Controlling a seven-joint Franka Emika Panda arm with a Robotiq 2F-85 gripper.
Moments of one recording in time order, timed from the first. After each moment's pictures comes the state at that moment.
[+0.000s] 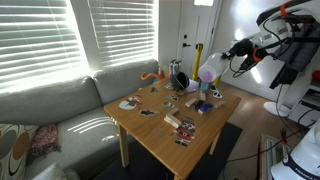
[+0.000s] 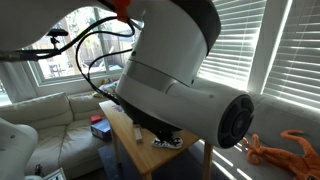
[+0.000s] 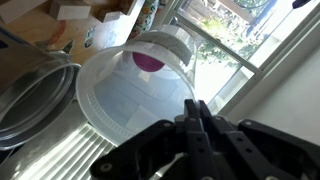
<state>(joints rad) -0.37 -0.19 -0.50 -2.20 1.11 1.32 -1.13</state>
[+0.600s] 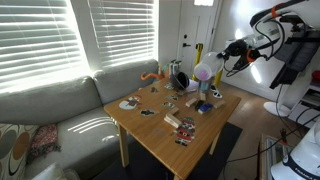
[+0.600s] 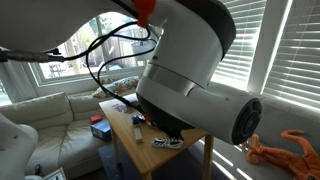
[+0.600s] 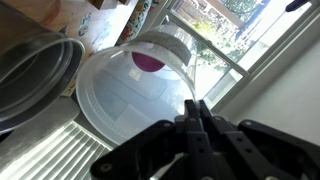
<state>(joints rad) -0.37 -0.10 -0.48 -2.14 1.16 1.27 -1.20</state>
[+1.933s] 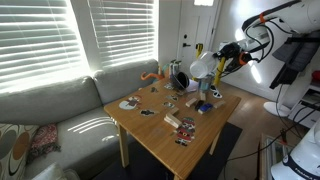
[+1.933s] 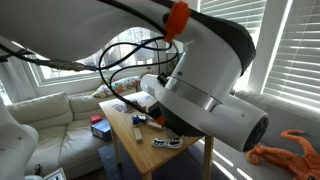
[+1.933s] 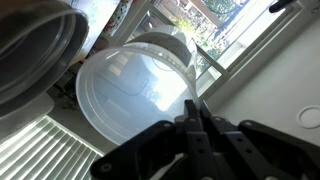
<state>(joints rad) -0.38 0.03 -0.47 -2.06 1.25 1.16 -1.30</state>
